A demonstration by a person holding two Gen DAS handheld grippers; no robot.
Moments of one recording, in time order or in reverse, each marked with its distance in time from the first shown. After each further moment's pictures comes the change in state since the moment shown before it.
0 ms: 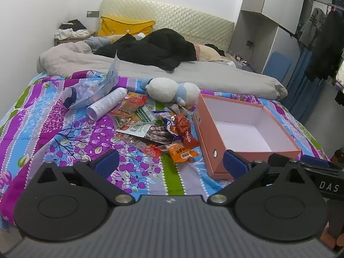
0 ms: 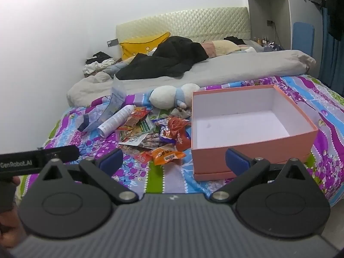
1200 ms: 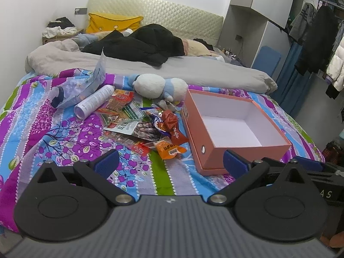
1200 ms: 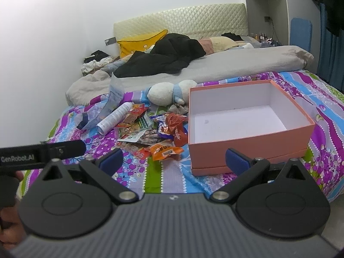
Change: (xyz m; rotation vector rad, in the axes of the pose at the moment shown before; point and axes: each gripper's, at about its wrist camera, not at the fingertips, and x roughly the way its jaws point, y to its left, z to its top) left arm 0.005 -0.007 0.001 0.026 0.027 -0.066; right arm -0.007 -0.004 -0.002 0.010 0.021 -0.008
